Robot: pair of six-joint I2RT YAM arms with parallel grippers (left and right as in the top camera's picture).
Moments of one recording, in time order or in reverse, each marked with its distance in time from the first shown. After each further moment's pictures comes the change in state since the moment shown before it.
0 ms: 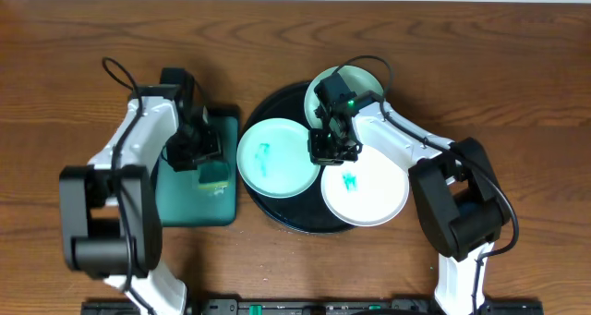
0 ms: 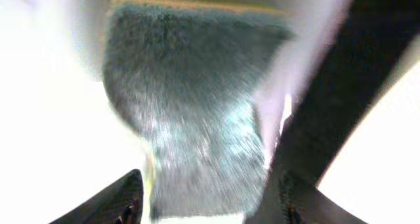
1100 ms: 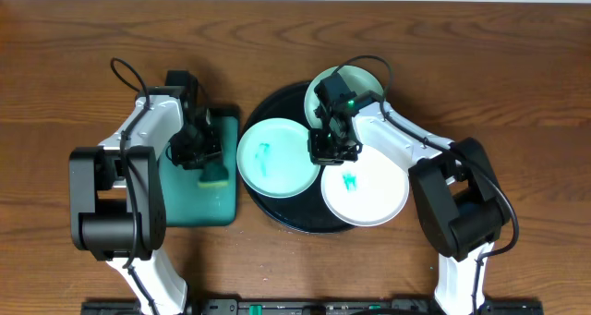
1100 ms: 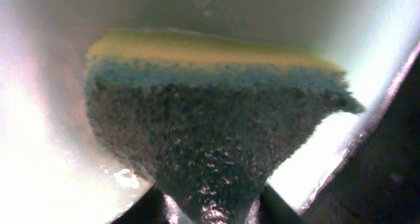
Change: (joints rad) left arm 0.000 0.124 0.000 0.087 0.000 0.001; right arm 0.000 0.000 0.000 0.000 -0.003 -0.003
